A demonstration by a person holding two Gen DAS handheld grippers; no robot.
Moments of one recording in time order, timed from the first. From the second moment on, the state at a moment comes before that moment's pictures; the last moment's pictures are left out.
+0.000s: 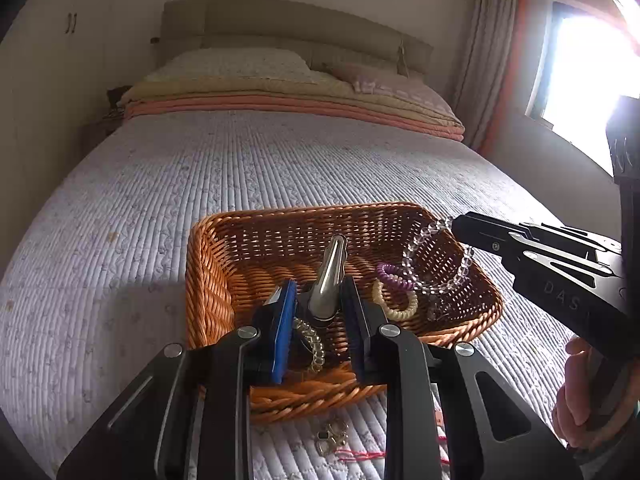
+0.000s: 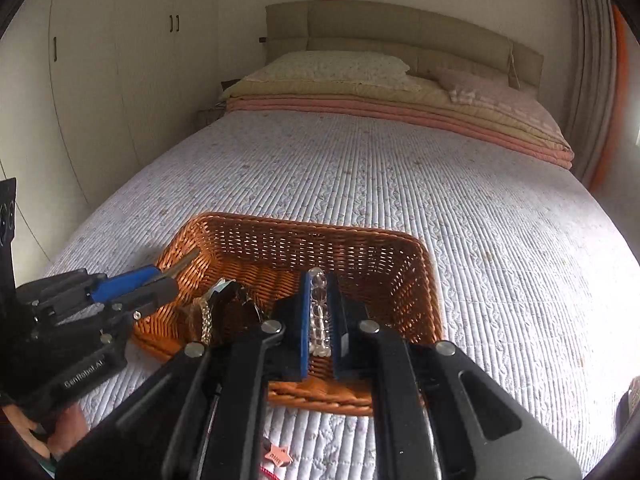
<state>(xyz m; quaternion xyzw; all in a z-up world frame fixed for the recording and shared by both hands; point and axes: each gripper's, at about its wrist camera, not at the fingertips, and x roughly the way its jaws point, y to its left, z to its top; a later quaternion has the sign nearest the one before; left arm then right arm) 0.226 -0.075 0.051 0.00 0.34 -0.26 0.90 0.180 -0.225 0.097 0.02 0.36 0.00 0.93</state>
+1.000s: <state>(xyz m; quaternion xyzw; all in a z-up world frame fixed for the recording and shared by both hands) 0.213 -0.068 0.033 0.01 0.35 -0.26 0.90 0.188 -0.248 0.056 0.10 0.40 0.02 0.91</state>
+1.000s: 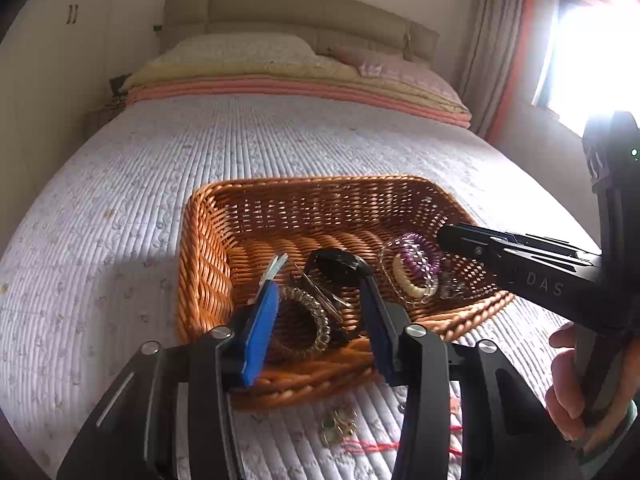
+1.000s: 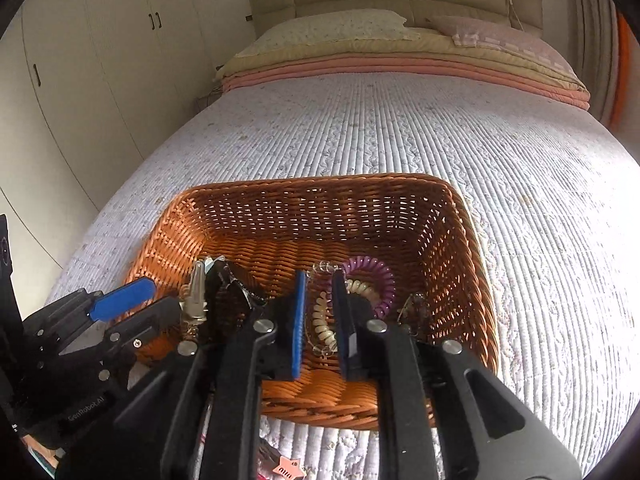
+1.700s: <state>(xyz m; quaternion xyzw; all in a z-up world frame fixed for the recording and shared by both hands) 0.088 -0.003 0.083 0.00 0.29 -0.29 0.91 0.053 -0.218 0.098 0.06 0.34 0.08 0.93</state>
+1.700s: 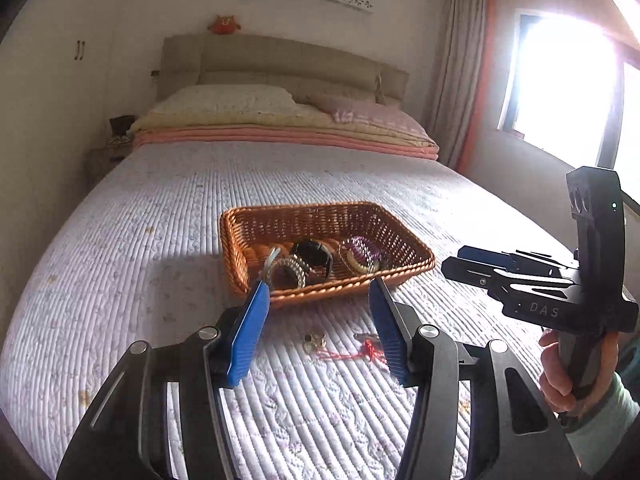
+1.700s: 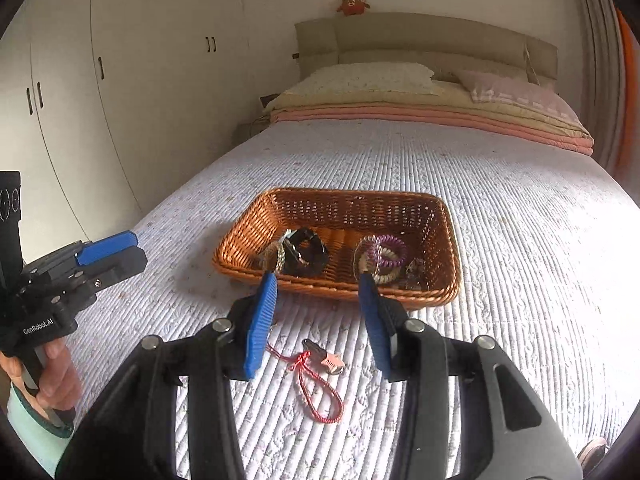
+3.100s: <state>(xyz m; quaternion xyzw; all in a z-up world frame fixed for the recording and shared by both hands) 0.150 -0.050 -0.035 0.04 0.45 -0.27 0.85 0.086 -0.206 -0.014 0.03 0.45 0.06 0.89</state>
